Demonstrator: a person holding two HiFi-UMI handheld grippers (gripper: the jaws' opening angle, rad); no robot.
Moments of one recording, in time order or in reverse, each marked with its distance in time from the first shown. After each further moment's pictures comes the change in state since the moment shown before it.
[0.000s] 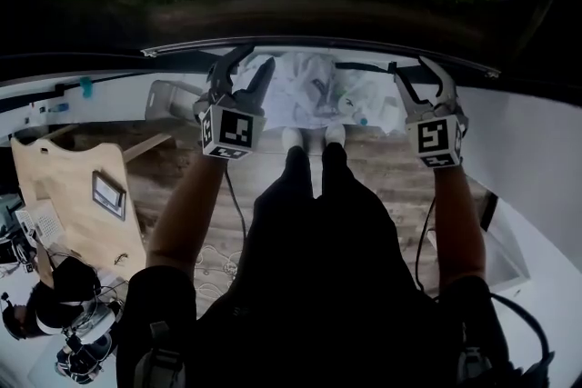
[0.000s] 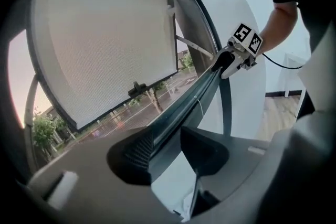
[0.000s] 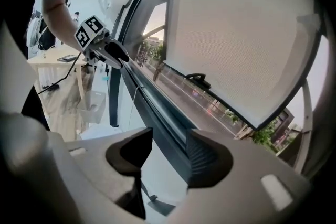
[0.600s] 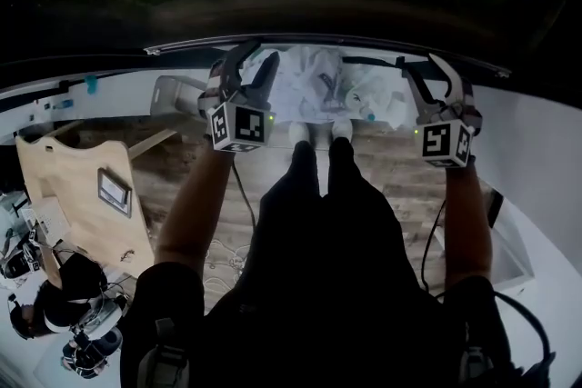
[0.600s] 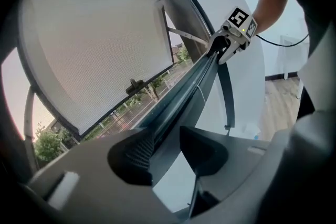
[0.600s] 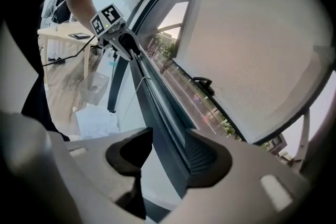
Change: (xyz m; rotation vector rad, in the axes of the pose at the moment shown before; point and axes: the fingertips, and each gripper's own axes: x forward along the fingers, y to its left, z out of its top) left arm 0.014 -0.001 -0.021 0.130 0.044 0.027; right arm 0.007 0.001 -0.009 -0.209 0.015 -0.034
